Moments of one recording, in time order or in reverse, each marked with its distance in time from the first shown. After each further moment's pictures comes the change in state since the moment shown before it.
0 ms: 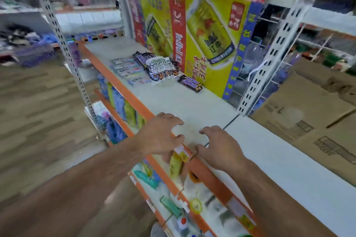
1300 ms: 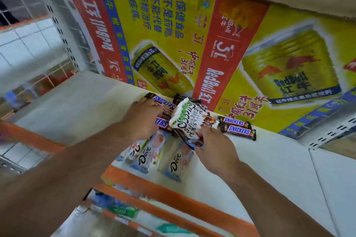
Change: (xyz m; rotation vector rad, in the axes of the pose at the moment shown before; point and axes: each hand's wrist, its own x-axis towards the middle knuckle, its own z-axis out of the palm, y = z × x) left_hand 0.345 -0.358 -0.106 0.293 -0.154 0.367; right_hand 0.357 -0.169 0.062 -0.073 0.142 0.416
